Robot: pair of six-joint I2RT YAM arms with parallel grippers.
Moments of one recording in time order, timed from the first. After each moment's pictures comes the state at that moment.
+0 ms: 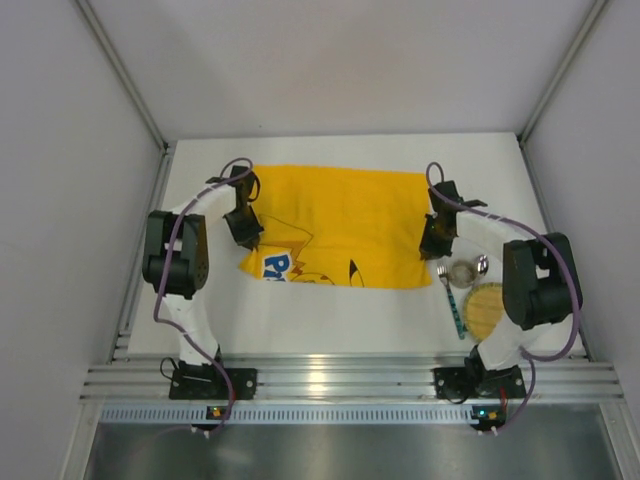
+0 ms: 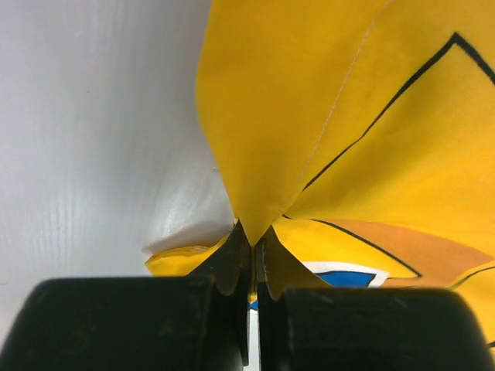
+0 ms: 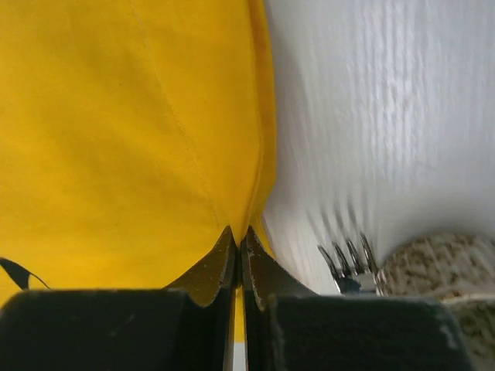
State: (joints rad) left arm -0.16 1.98 1.41 -0.84 -0.06 -0.59; right arm 0.22 1.70 1.06 -0.57 0.01 0.49
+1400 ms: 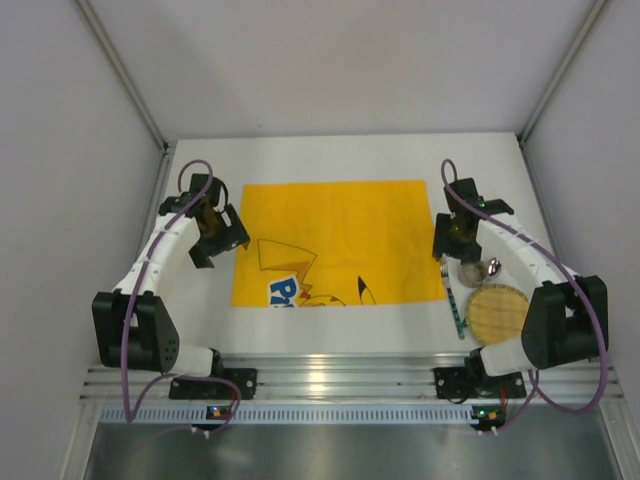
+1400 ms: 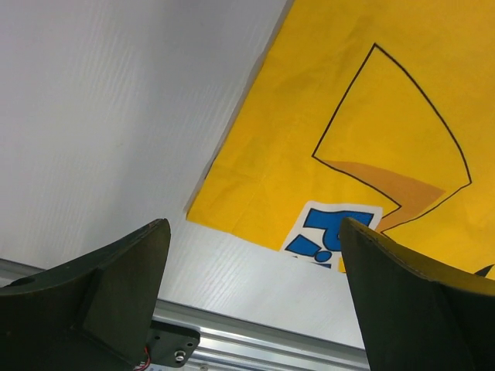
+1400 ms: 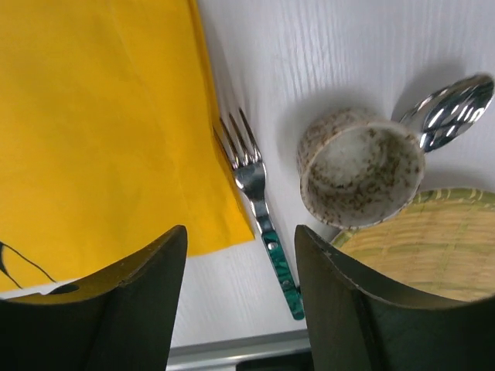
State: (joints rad) left arm -0.08 1.42 1.17 -0.96 -0.10 -0.60; right arm 0.21 1.43 1.09 -0.86 0.18 0.37
